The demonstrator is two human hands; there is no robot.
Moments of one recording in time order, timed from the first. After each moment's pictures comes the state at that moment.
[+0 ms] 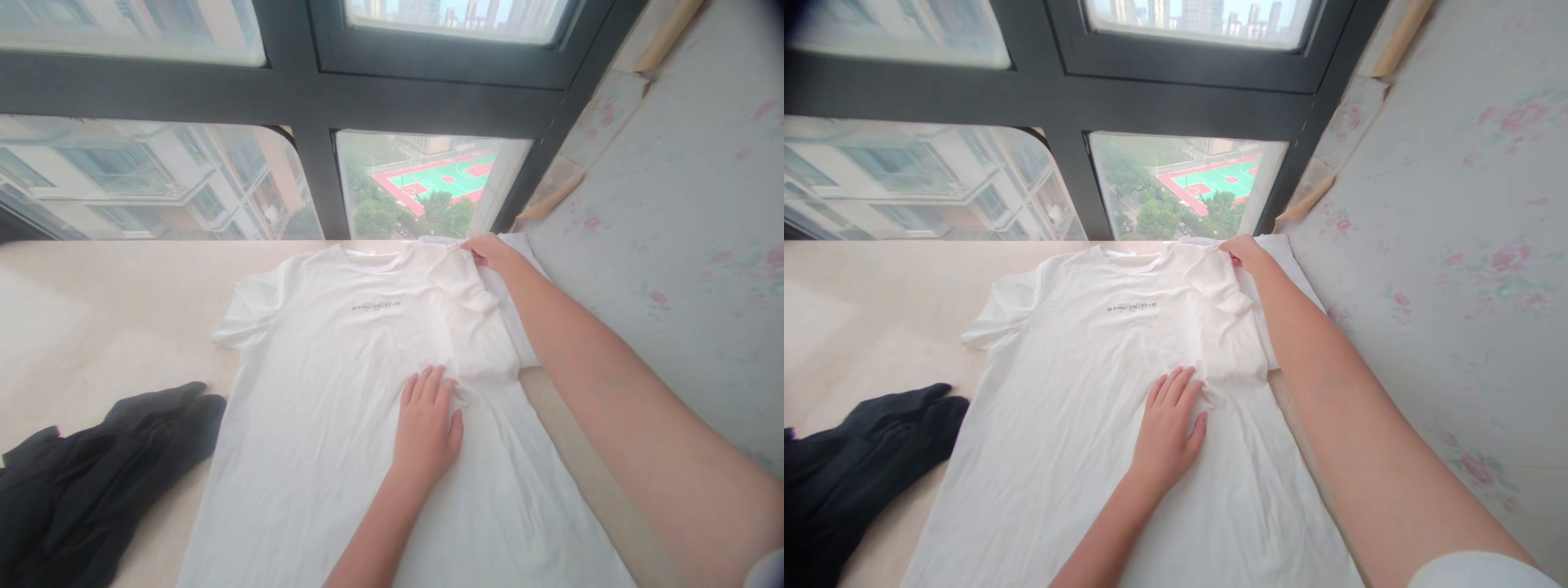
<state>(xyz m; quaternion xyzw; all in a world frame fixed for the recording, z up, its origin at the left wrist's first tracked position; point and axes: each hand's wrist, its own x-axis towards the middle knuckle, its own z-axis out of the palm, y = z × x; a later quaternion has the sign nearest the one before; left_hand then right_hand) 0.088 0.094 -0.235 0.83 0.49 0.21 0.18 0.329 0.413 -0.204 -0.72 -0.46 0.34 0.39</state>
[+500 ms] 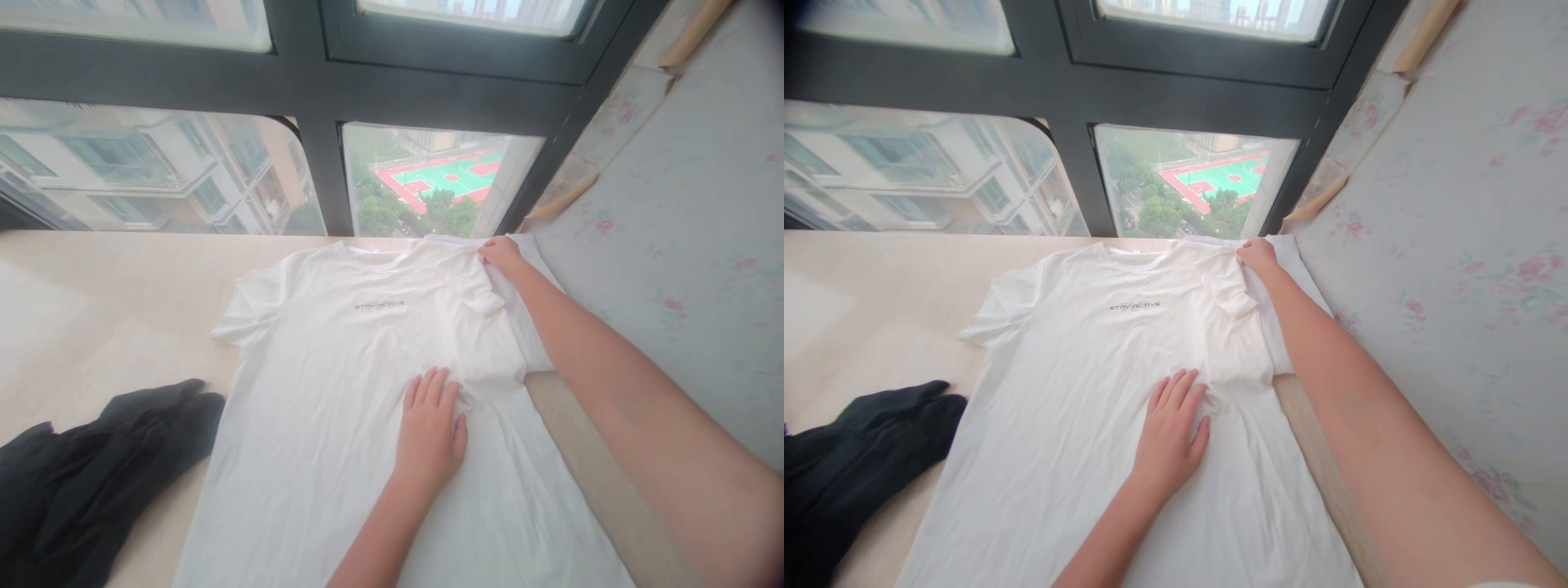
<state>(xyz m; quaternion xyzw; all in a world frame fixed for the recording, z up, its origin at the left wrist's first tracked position) 0.089 0.094 -0.233 0.82 0.49 0.22 0.19 0.349 0.397 -0.207 -0.79 -0.52 0.19 0.25</state>
